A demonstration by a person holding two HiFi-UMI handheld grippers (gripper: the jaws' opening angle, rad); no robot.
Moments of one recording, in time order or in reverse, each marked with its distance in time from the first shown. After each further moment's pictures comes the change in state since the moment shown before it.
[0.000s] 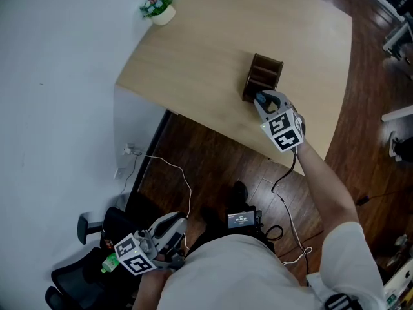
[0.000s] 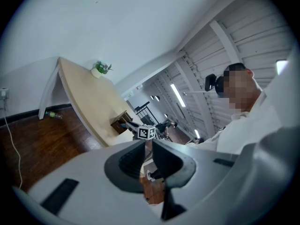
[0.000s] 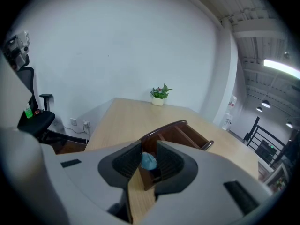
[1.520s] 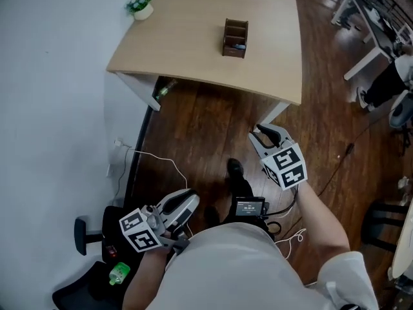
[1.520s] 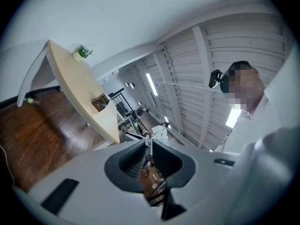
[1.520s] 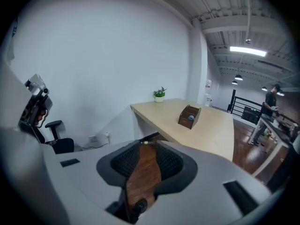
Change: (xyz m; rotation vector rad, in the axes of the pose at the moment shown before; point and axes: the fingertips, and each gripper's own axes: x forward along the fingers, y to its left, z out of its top) left arm -0.161 -0.024 -0.093 0.045 0.160 -0.365; right arm -0.254 0.289 0.001 0.338 0.053 -0.145
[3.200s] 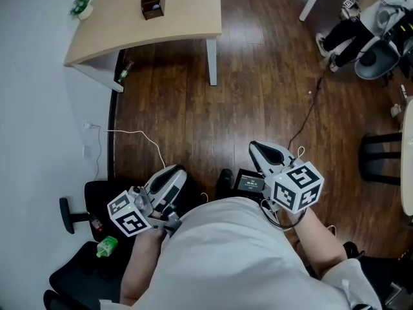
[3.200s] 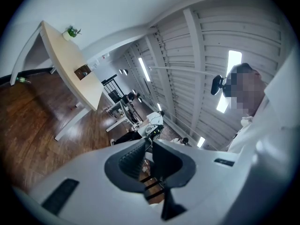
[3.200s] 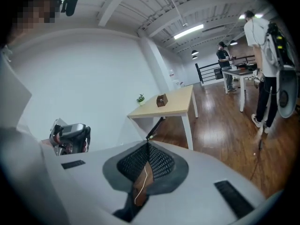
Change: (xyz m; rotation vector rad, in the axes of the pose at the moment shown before) left arm 0.034 -0.178 -0.213 0.021 0.148 -0.082; right arm -0.362 0.085 -0.184 0.562 -0.092 -0.066
